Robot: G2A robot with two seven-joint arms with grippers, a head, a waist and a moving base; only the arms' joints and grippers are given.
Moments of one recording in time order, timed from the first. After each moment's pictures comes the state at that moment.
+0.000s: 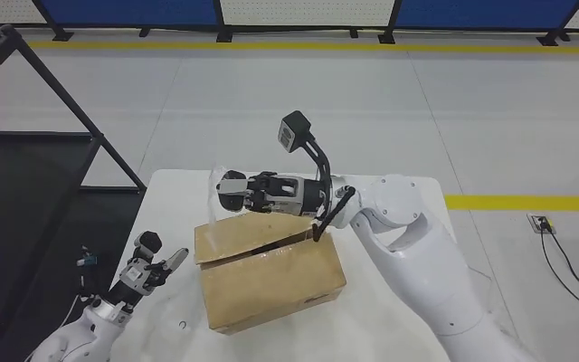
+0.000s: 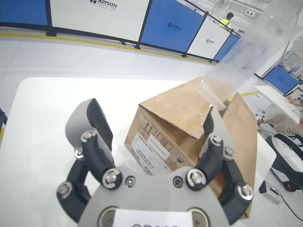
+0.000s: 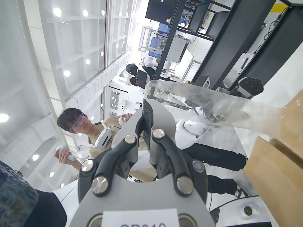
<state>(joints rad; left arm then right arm) 1.43 -1.06 -1.70 -1.70 0.71 -0.55 -0.07 -0.45 -1.42 0.98 -1.45 0.51 0.05 0.90</state>
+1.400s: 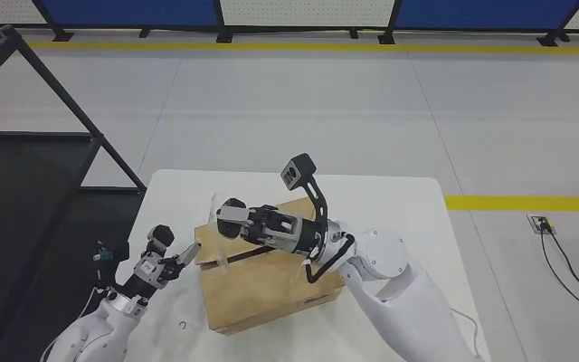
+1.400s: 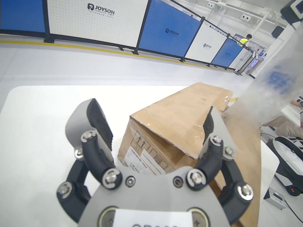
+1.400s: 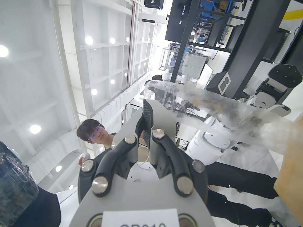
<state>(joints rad) 1.38 -1.07 -1.63 -1.69 0.76 -0.56 -0.01 -0.68 -1.43 0.97 -1.58 0.54 -0.04 0.73</state>
